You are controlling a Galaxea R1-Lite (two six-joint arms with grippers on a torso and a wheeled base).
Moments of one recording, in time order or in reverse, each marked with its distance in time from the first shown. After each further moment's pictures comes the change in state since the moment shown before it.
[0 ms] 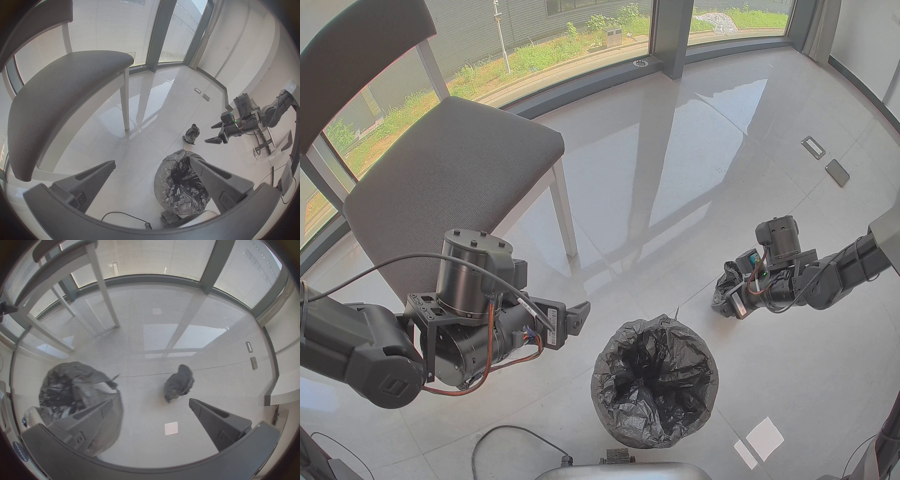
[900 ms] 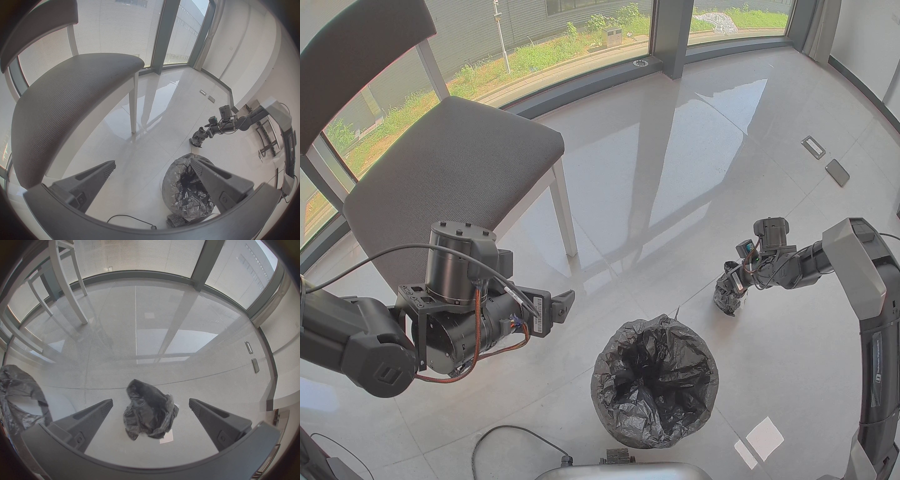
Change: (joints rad) left arm 0.058 -0.006 -0.002 -0.013 0.003 0.030; right arm -0.210 0.454 -0.534 -0.016 0.117 -0.129
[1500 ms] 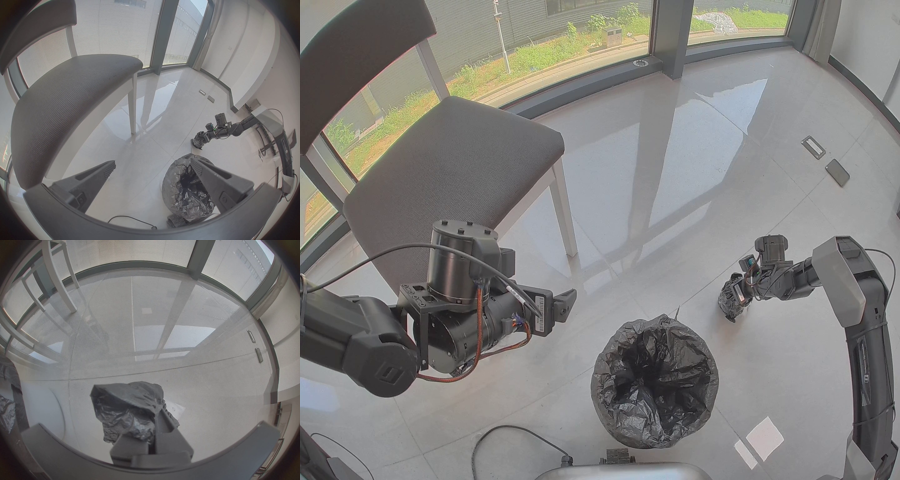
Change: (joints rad) left arm -0.004 0.004 -0.007 -0.005 0.000 0.010; right arm -0.060 0.169 -0.129 -0.006 0.023 0.001
